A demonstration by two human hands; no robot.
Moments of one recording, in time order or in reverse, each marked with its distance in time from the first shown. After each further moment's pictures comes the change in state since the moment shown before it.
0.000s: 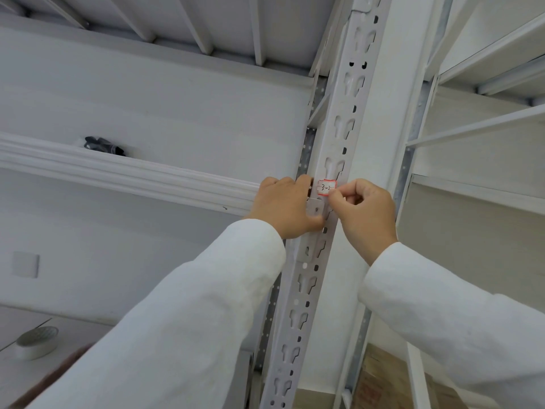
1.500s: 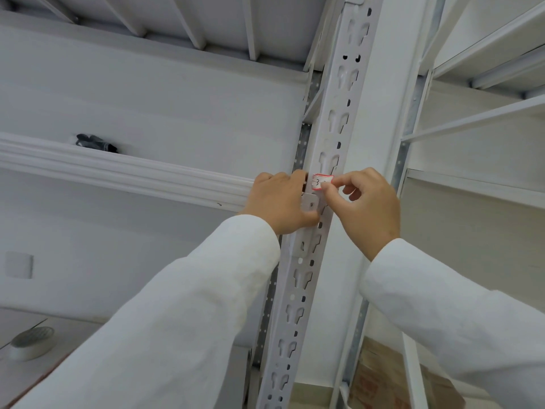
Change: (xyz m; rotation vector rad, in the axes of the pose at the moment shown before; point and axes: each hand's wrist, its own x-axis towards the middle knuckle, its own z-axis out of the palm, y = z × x) left_hand -0.001 0.001 -0.002 -0.013 -0.019 0.006; right_hand 0.002 0.006 -0.008 -0.284 0.047 -0.245
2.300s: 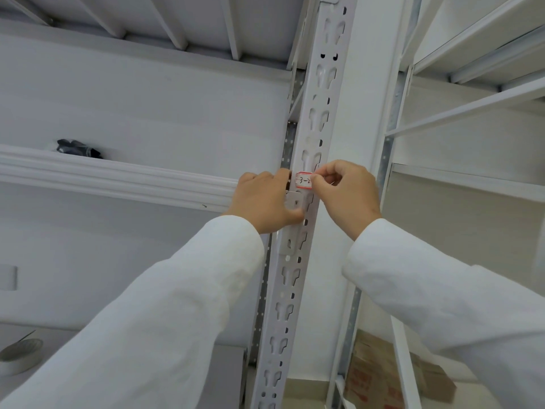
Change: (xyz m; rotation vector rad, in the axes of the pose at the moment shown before) left_hand -0.001 0.002 -0.004 -0.003 -0.028 -0.019; right_hand 0.014 -0.009 -0.004 0.062 -0.102 0.159
